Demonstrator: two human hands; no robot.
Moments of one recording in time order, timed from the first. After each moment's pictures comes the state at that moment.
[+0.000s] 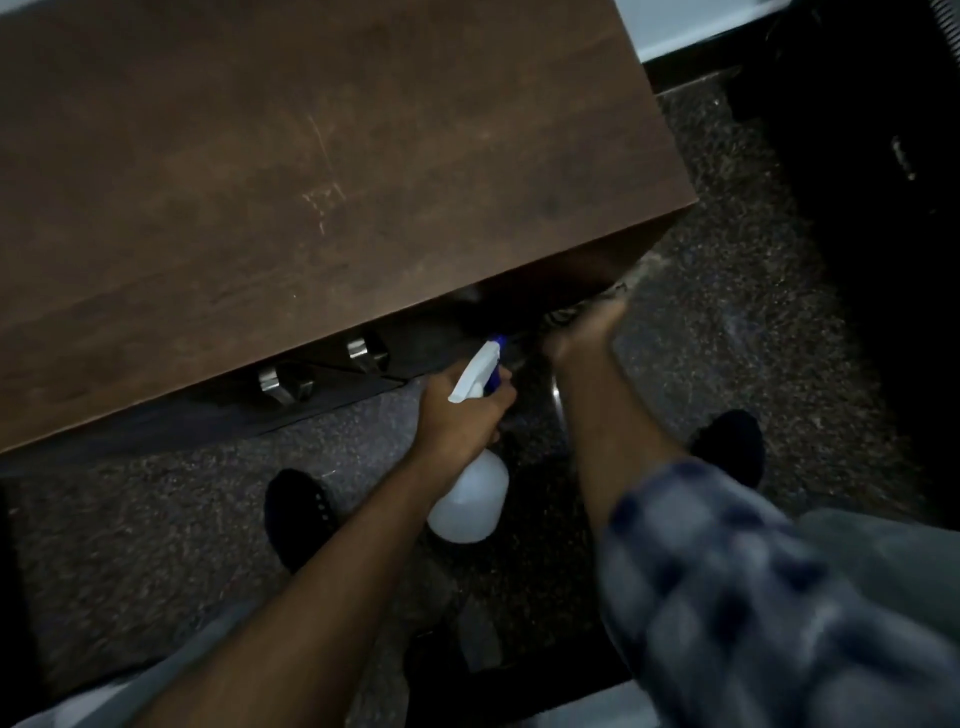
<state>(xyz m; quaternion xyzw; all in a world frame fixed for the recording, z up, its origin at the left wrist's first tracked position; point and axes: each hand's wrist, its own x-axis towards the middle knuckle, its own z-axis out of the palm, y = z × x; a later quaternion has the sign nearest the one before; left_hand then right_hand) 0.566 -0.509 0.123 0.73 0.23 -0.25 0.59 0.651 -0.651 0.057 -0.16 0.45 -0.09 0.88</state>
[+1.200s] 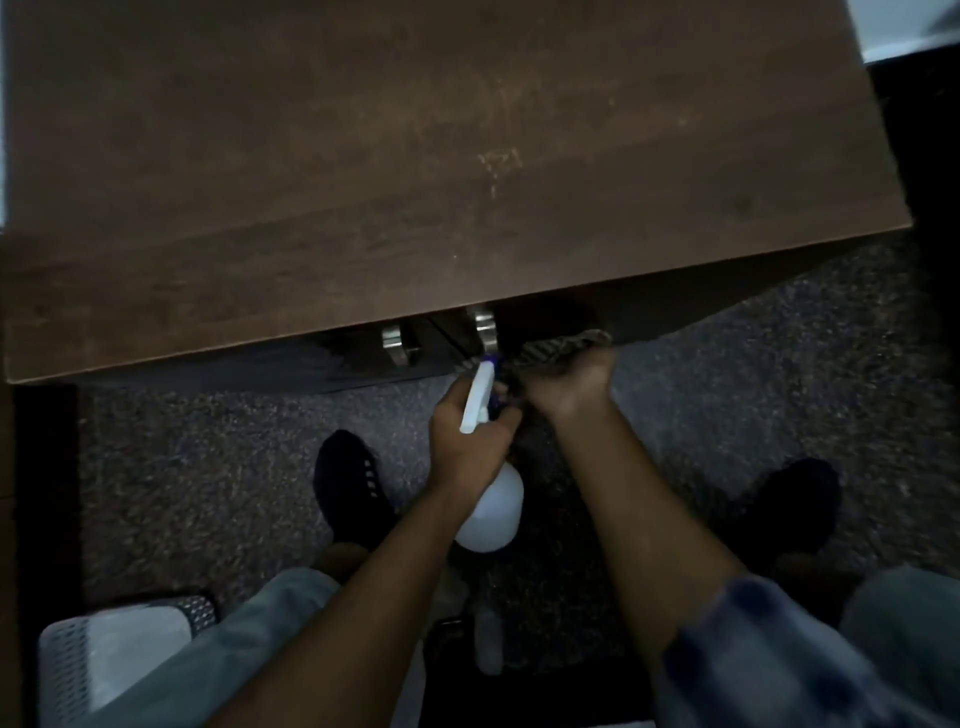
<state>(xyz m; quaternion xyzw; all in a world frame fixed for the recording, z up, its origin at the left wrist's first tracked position) 0.529 -0.434 0.101 0.73 0.28 -0.11 0.61 0.615 -0.533 0.036 -0.14 0.44 0.10 0.88</state>
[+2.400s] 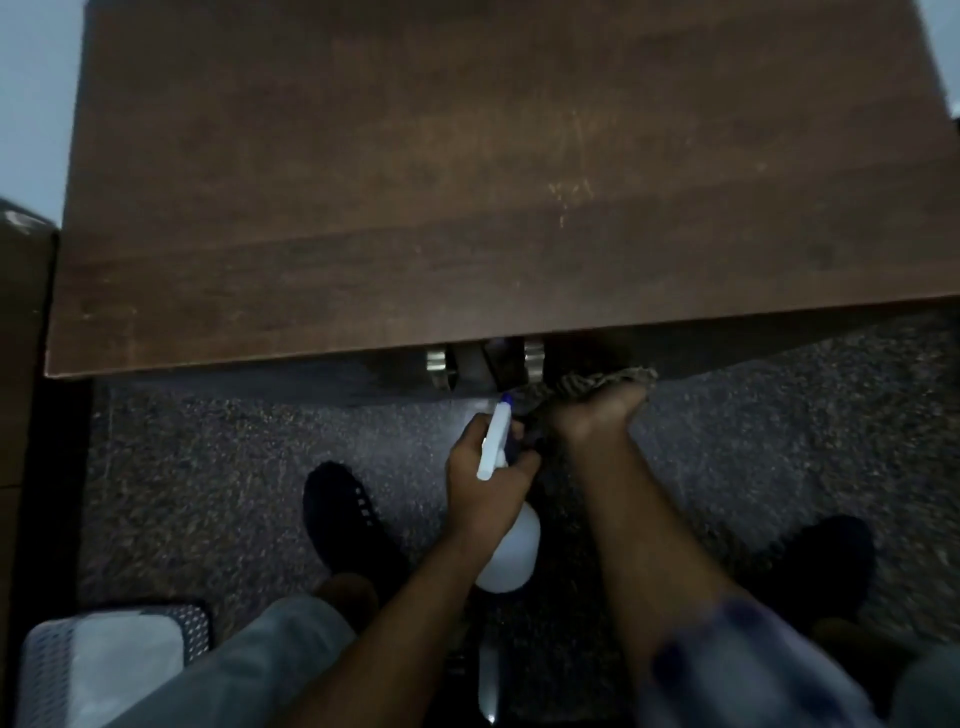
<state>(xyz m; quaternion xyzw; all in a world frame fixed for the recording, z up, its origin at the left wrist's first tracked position) 0.513 -0.420 0.083 0.75 0.27 -0.07 0.60 0.621 -0.523 0.023 -0.12 0.44 0.05 0.89</state>
